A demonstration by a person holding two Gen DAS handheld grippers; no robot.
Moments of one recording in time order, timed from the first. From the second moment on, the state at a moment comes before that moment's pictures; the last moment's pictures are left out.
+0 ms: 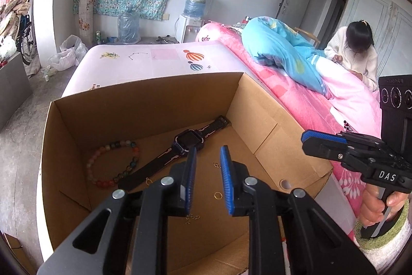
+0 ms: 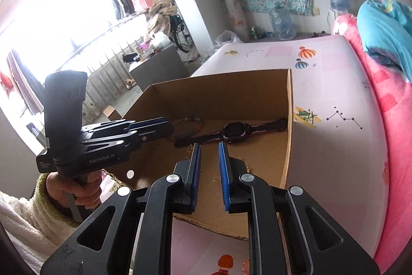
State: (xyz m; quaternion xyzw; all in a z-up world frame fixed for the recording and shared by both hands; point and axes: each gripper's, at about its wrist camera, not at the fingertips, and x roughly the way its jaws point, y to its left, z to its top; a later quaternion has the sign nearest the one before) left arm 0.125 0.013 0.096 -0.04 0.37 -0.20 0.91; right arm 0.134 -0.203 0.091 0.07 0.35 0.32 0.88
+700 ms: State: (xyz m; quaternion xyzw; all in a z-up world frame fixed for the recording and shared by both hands) left arm 0.023 -0.077 0.037 -0.01 0.40 -0.39 0.83; right arm 0.075 -0.273 -0.003 0.14 0.45 0.16 0.87
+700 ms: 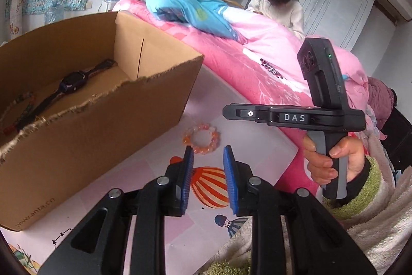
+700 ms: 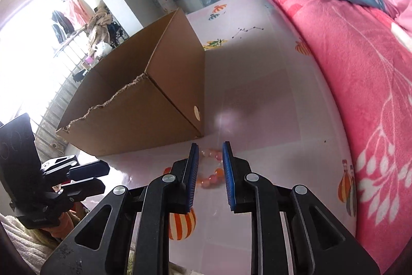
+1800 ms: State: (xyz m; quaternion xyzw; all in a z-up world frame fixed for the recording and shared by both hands) left arm 0.037 -0.113 -0.014 0.11 0.40 -0.27 0.87; right arm 0.087 -0.229 -0.027 0.12 0.50 0.20 0.84
